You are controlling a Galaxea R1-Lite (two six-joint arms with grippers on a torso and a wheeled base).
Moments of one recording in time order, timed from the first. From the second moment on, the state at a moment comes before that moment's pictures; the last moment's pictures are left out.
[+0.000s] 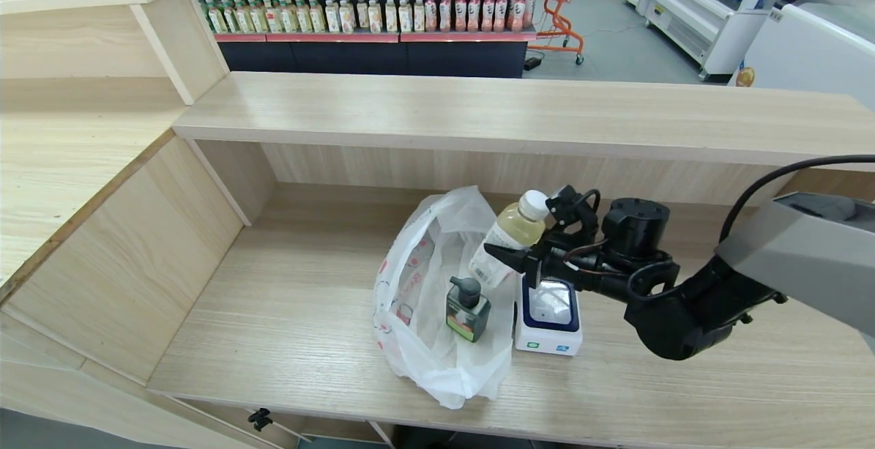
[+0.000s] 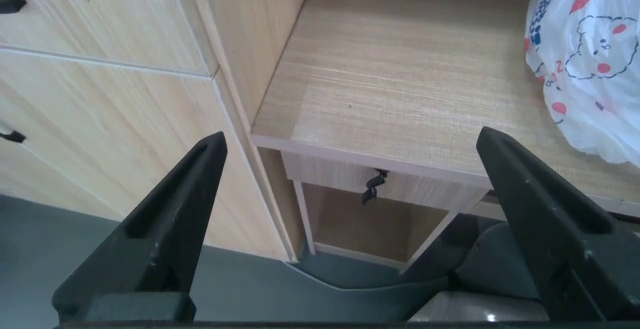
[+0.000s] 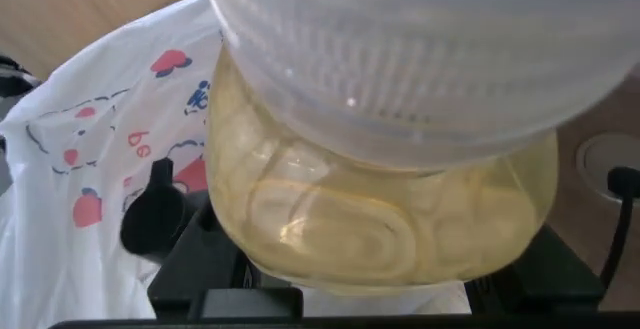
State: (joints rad) left arm 0.00 0.00 0.00 0.05 0.13 -0.01; right arm 0.39 2.21 -0.94 -1.23 0.53 -0.09
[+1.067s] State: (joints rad) left arm 0.00 0.00 0.00 0.05 0.13 -0.01; right arm 0.40 2.42 -1.18 -1.23 0.53 -0.20
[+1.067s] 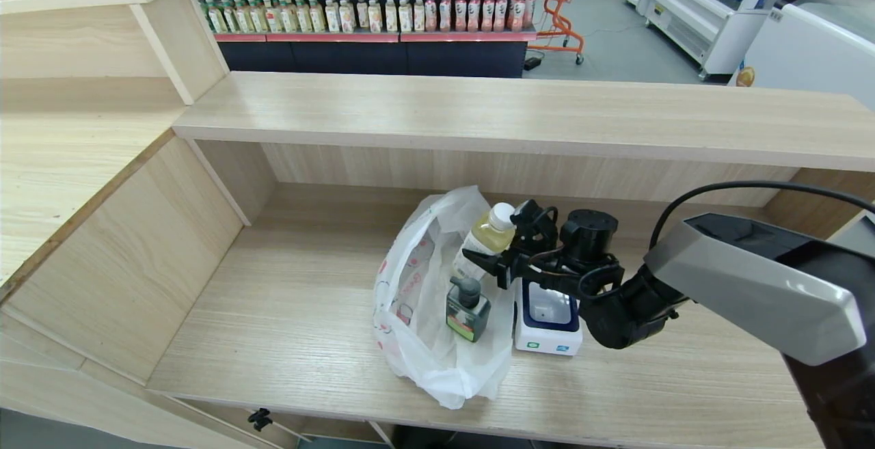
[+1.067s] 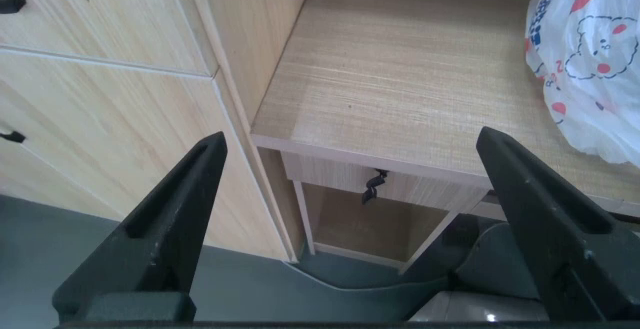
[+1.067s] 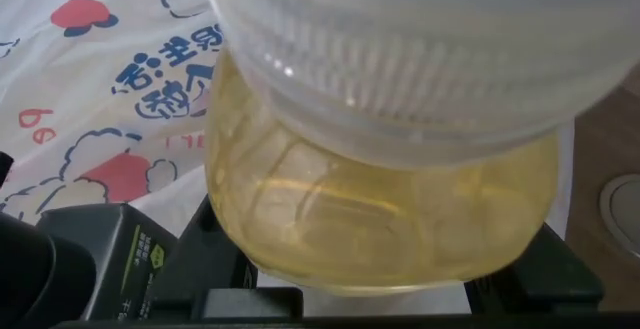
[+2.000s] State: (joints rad) left arm 0.00 0.00 0.00 0.05 0.13 -0.01; right arm 0.38 2.15 -0.97 -1.21 0.53 0.12
